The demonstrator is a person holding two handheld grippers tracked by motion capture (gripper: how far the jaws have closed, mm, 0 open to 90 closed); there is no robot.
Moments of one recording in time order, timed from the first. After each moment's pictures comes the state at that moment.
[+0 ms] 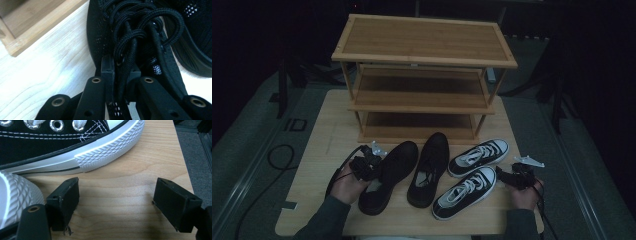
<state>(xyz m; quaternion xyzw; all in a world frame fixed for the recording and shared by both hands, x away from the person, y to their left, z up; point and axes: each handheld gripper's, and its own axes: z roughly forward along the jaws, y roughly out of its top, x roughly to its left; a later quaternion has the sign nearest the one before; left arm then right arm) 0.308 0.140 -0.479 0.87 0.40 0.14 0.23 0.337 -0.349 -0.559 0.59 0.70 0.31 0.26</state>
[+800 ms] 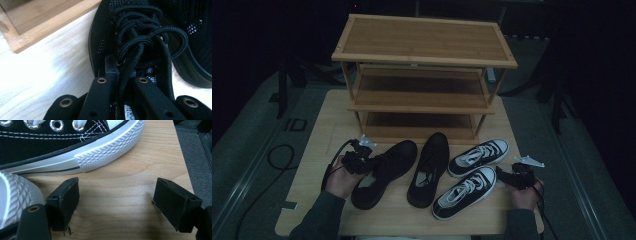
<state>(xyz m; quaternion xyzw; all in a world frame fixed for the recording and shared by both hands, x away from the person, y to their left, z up) 0.322 0.168 -0.475 0.84 0.44 0.11 0.28 0.337 -0.349 -0.559 0.59 0.70 0.31 0.26</state>
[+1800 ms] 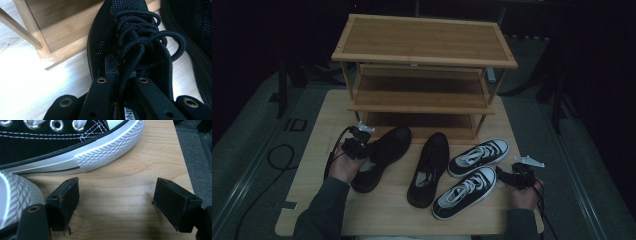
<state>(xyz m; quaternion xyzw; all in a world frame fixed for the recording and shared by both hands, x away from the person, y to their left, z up) 0.360 0.173 -0.468 0.82 0.48 0.15 0.28 0.337 -0.349 -0.559 0.59 0.70 0.31 0.26</state>
